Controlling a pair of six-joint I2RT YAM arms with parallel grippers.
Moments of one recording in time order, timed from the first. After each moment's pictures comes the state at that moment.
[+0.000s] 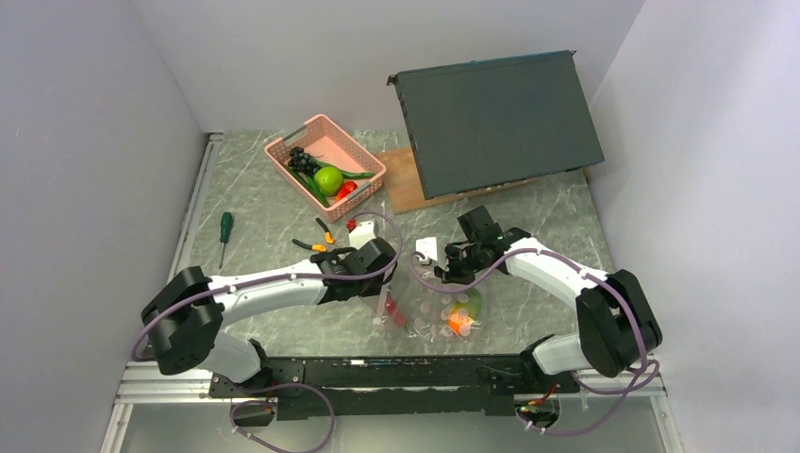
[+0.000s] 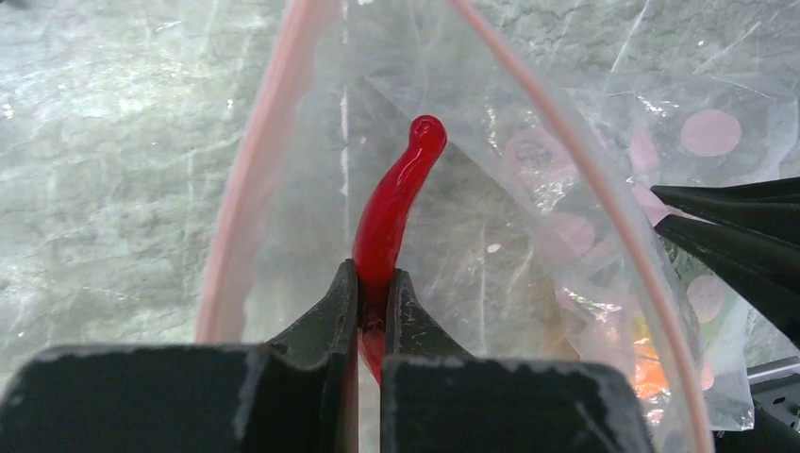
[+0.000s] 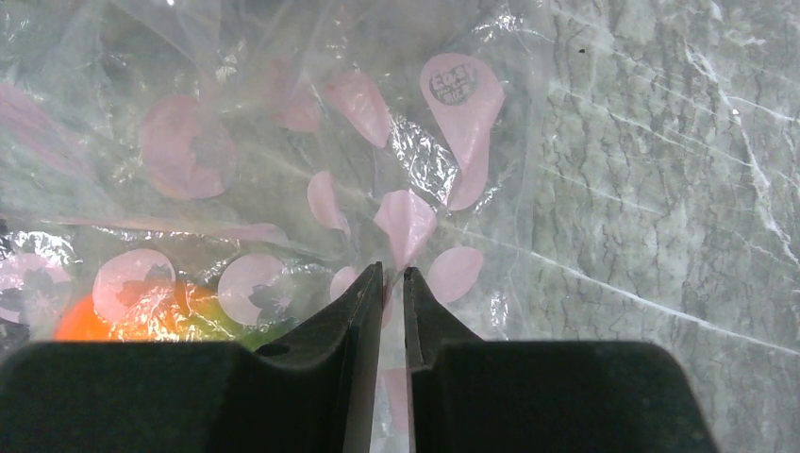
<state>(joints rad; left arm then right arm) -1.00 1.45 0.88 -0.40 -0.33 -1.04 0.51 1.38 0.77 -0.52 -0.53 -0.96</state>
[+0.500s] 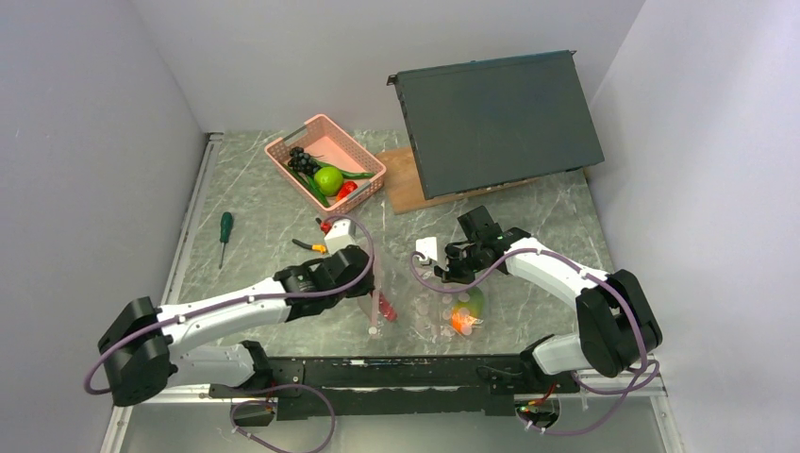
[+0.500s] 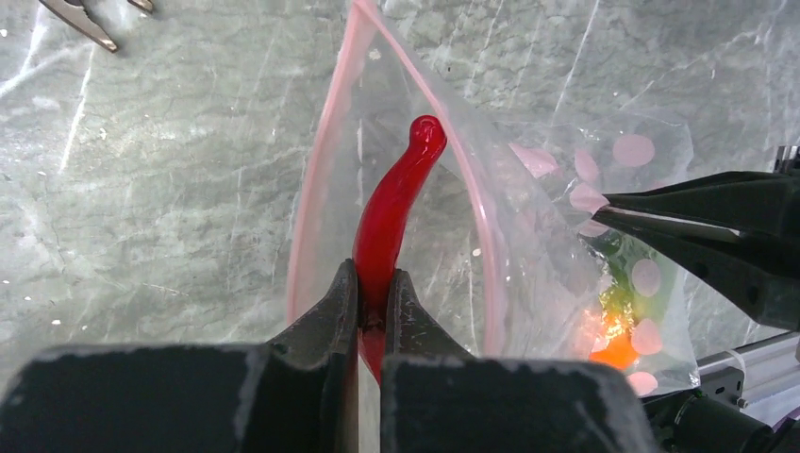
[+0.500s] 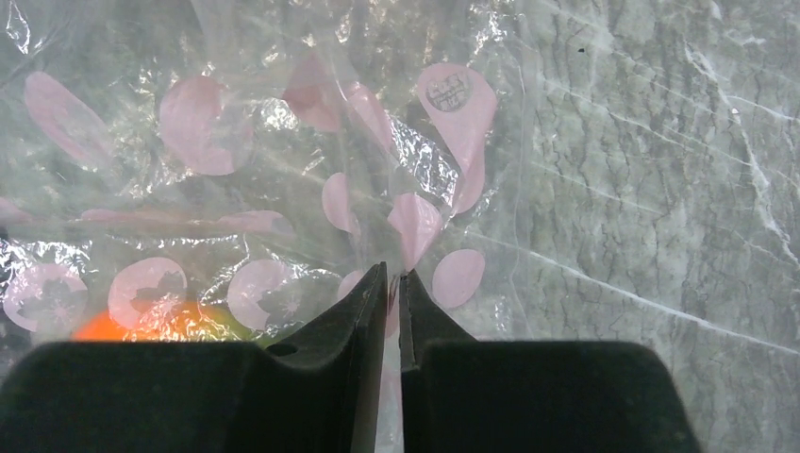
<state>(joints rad) -1.00 1.19 0.73 -0.34 -0.41 -1.03 0.51 1.38 0.77 -0.52 -0.53 -0.96</state>
